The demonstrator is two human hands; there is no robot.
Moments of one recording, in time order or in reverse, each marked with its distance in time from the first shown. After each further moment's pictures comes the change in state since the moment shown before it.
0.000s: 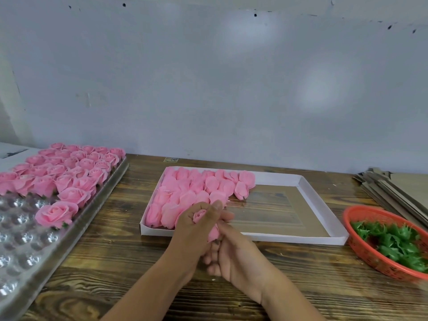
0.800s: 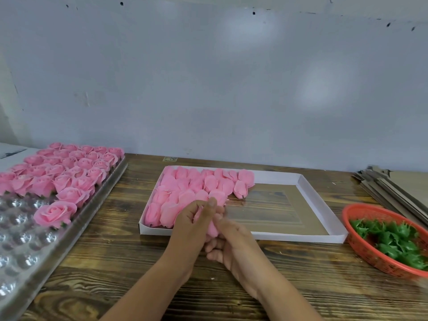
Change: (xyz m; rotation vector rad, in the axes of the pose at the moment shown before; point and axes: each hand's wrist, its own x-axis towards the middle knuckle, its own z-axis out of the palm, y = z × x) left_hand 0.002 -0.005 0.000 0.012 0.087 0.023; right_hand 0.000 -0.003 0.003 -0.050 0.173 -0.178
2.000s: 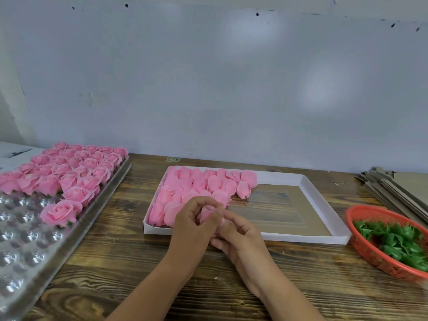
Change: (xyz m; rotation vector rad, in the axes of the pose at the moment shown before) left_hand 0.001 -0.005 -0.005 0.100 0.068 0.171; right_hand 0.001 0.004 -0.004 0.018 0.032 -0.140
